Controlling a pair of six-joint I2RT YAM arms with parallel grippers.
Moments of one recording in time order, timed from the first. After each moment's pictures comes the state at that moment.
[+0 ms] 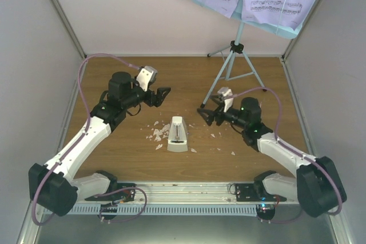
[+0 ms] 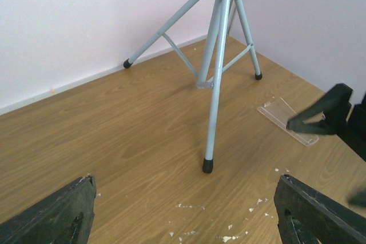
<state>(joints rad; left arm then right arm) -0.39 1.17 0.99 -0.17 0.35 -0.01 0.46 1.18 0.53 0.46 -0.56 0.07</state>
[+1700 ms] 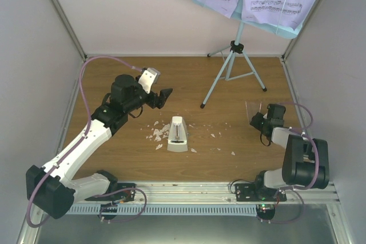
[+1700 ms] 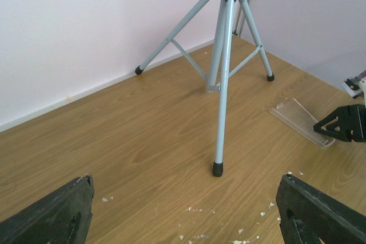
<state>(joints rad) -0.46 1.13 0.98 -0.17 0.22 0.02 -0.18 1.41 0.47 0.06 -0.11 0.42</state>
